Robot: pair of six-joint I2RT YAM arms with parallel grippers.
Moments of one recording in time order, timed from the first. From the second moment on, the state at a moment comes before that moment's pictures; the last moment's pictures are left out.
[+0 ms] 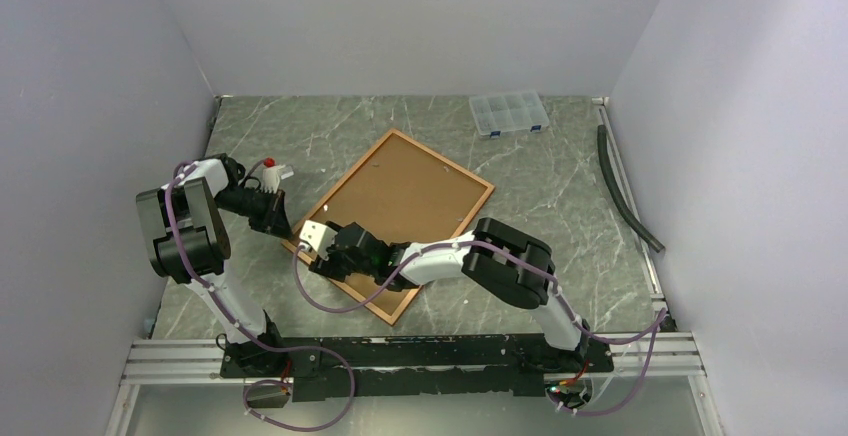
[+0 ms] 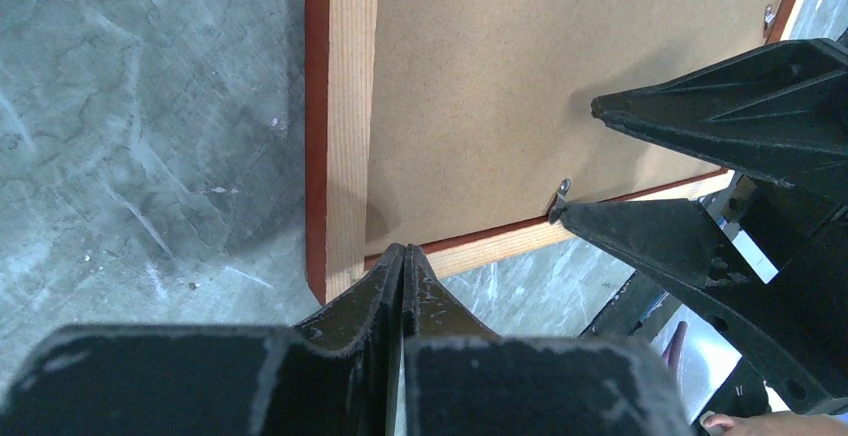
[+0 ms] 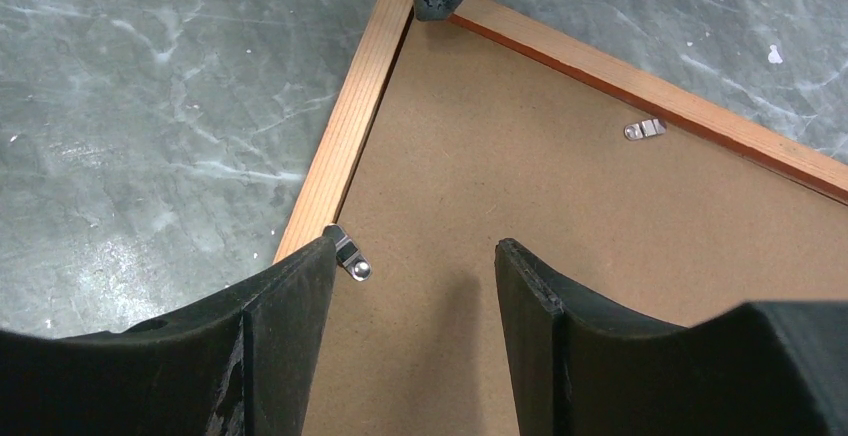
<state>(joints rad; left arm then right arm) 0.31 1.83 1.15 -1.01 0.69 0.75 1.20 2.11 1.25 0.41 0.08 -0.23</state>
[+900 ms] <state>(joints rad) 0.43 1.91 1.39 -1.13 0.76 0.78 1.20 2.13 1.26 0.41 0.08 -0.21</state>
